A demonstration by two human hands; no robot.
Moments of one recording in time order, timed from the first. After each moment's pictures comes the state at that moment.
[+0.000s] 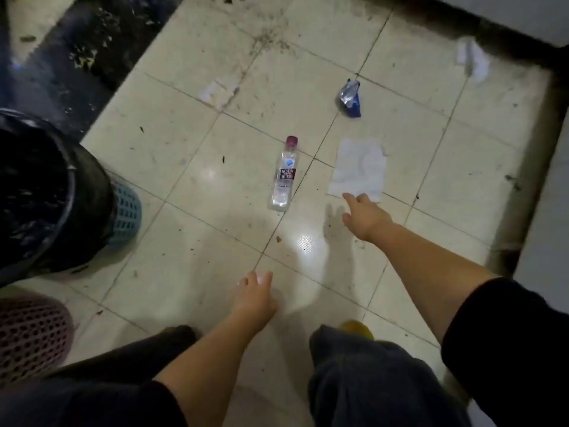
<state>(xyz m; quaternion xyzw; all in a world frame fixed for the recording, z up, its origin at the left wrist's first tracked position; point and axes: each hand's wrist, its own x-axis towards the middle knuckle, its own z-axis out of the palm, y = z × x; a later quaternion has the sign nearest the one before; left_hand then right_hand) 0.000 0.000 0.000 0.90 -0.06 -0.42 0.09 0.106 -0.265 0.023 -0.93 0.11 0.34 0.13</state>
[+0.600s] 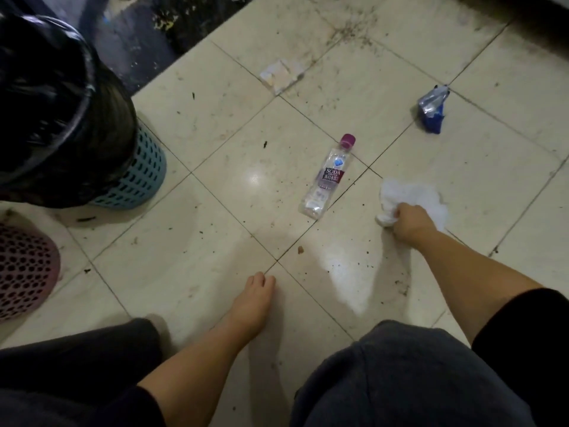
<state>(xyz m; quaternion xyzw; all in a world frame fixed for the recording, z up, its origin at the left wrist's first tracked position) -0.016 0.006 -0.120 0.95 -0.01 -0.29 0.14 0.172 -0.298 -0.102 -0.95 0.12 0.28 0.11</state>
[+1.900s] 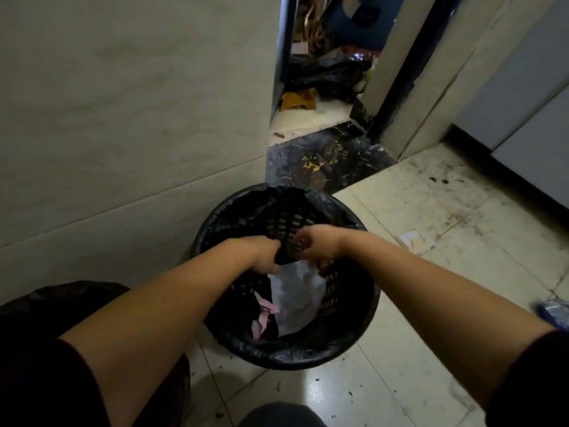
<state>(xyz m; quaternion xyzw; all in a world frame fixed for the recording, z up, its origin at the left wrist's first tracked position) 0.259 0.427 0.073 0.93 -0.06 -0.34 0.10 0.317 0.284 0.099 -0.87 -0.22 0.43 0.11</state>
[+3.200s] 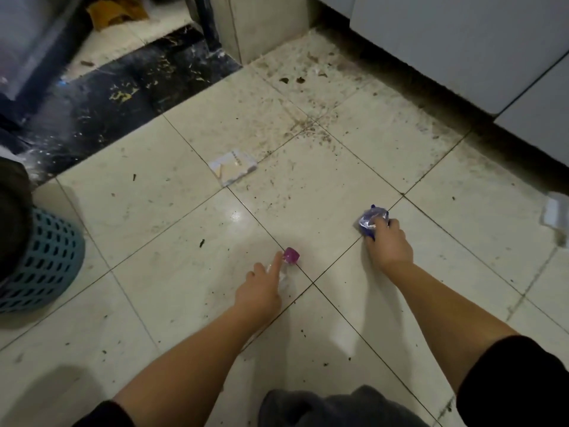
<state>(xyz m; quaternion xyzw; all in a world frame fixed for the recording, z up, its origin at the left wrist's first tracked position) 0.267 -0.122 -0.102 0.94 0.09 -0.29 0.16 0.389 -0.364 -0.116 -0.98 0.08 0.16 0.12</state>
